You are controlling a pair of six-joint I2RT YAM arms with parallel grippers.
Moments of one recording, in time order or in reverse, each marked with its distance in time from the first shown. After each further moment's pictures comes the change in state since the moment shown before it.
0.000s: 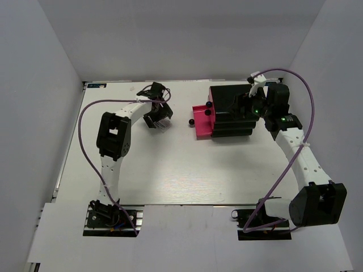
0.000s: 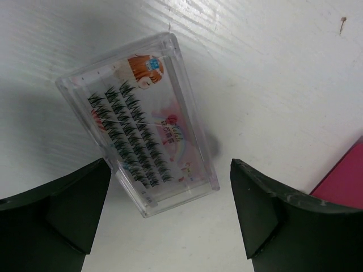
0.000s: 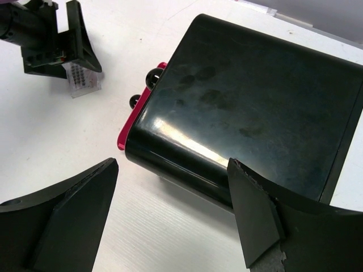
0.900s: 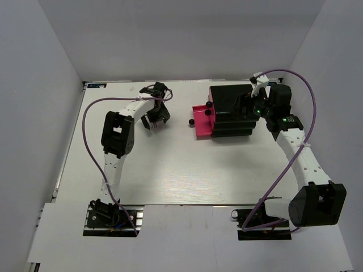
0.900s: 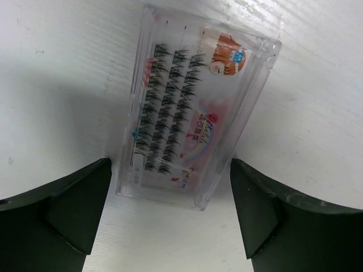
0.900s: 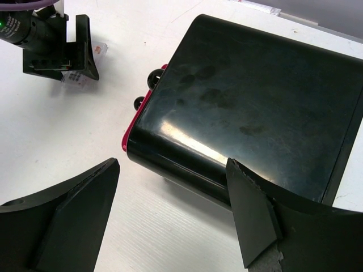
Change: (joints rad) left arm 0.000 0.116 0.175 -0.222 -0.126 0.084; right arm -0.027 -0.003 -0.019 0.023 -0.042 0.032
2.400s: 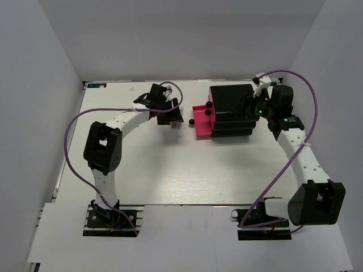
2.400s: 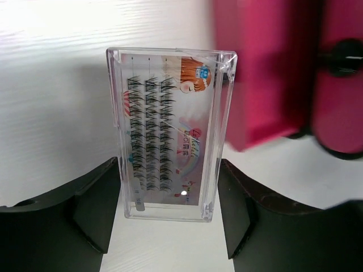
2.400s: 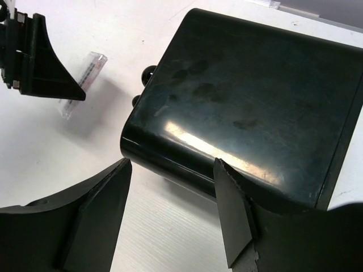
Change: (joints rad) left arm -0.059 -0.379 -0.434 0.450 0.440 0.285; right arm -0.031 0.008 -0.016 0.016 -0.031 0.018
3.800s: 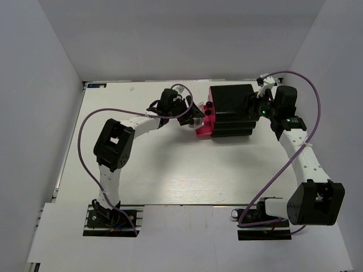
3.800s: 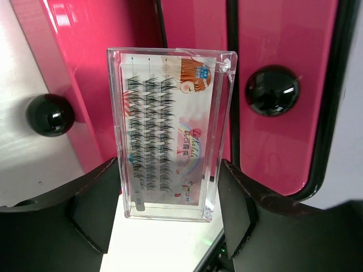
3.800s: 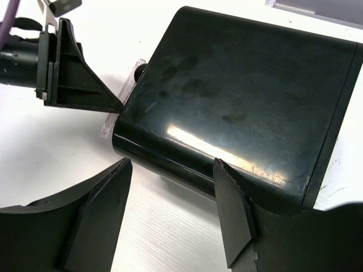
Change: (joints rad) left arm -0.105 0.097 -0.061 0.542 0.248 -0.379; right arm -0.048 0.000 -0.014 0.013 -0.042 0.004
